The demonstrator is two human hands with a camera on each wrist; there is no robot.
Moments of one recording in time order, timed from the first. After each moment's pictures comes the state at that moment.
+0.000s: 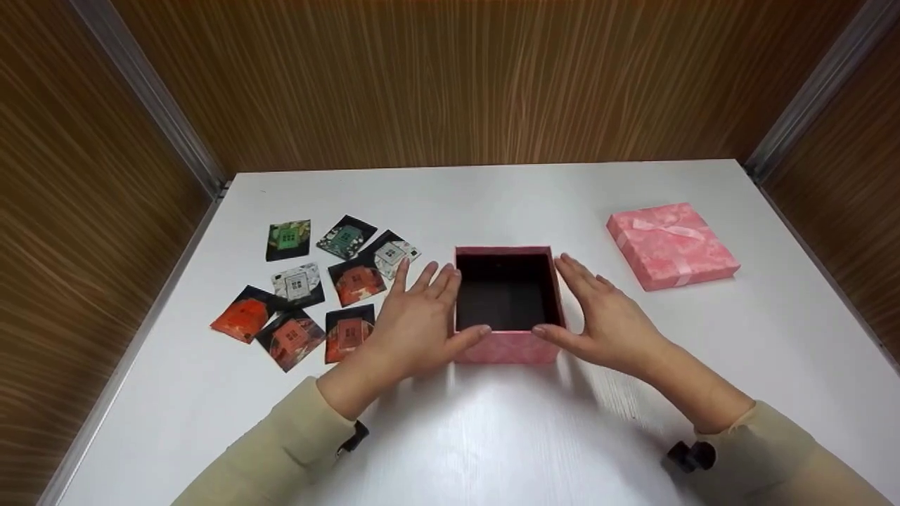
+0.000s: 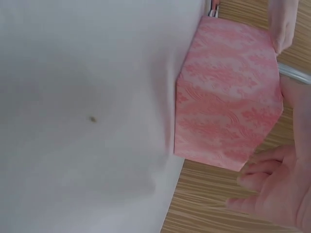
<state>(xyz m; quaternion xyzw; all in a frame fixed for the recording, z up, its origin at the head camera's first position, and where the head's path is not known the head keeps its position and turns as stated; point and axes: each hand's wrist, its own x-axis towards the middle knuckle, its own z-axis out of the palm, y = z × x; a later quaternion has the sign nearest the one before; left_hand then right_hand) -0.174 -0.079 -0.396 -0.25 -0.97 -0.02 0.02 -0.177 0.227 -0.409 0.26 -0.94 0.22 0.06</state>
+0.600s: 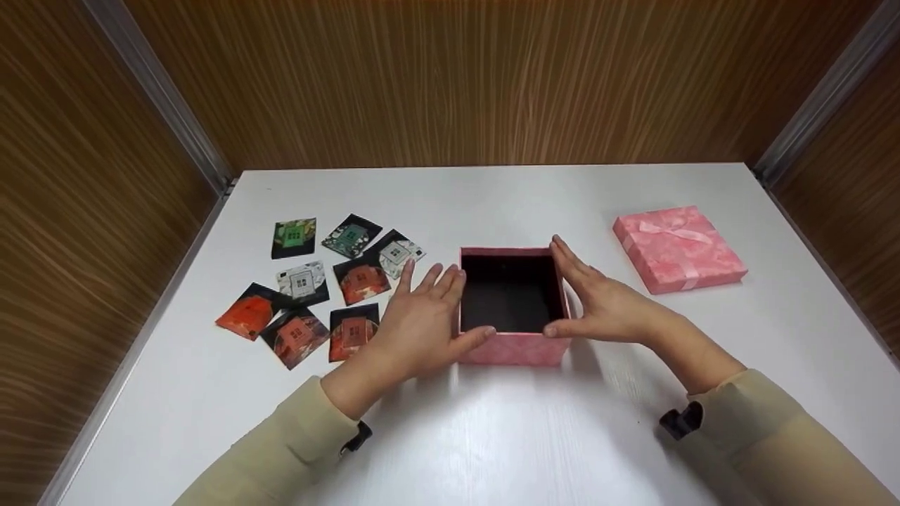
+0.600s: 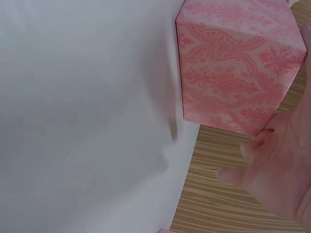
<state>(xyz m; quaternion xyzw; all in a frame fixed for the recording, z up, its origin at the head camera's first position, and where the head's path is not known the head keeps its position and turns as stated) -0.176 -0.080 -0.400 -0.25 -0.97 -0.04 0.03 -0.223 0.240 -0.409 0.32 -0.91 0.24 -0.08</state>
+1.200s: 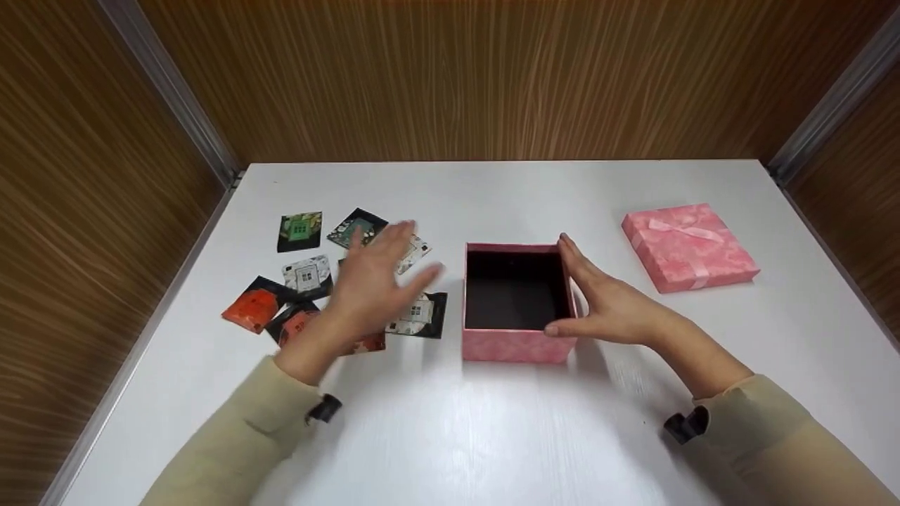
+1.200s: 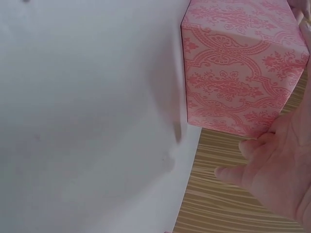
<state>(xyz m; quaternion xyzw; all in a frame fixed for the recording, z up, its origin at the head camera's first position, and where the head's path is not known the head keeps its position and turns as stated) -0.203 -0.142 -0.380 -0.17 -0.96 -0.21 0.08 -0.222 0.238 -0.416 0.30 -0.91 0.28 -0.09</state>
